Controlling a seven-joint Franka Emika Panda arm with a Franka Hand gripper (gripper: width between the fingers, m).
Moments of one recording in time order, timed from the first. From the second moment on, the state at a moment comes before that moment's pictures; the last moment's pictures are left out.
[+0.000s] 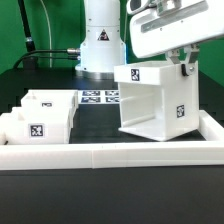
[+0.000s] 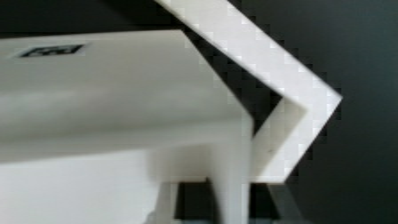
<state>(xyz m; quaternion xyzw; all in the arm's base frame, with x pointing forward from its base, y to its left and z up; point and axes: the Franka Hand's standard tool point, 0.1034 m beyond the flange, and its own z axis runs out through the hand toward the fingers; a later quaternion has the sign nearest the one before) 0.558 0.103 0.110 -0.84 0.51 -0.09 0.13</state>
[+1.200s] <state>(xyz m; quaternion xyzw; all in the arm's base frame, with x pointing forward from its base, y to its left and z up) 0.581 0.093 0.104 -0.77 0.62 -0.03 0.14</state>
